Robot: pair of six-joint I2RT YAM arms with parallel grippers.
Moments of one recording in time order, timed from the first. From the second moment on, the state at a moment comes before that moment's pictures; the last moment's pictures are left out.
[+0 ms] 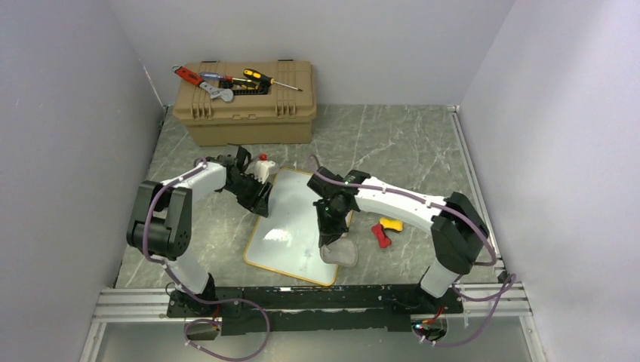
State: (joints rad) left arm -0.23 1.66 1.00 -0.62 0.52 0.38; right arm 0.90 1.63 1.24 -0.94 -0.20 0.82
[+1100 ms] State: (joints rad) left arm -0.27 1.76 1.04 -0.63 0.43 0.42; right arm 0.83 1.73 0.79 -0.11 -0.54 0.82
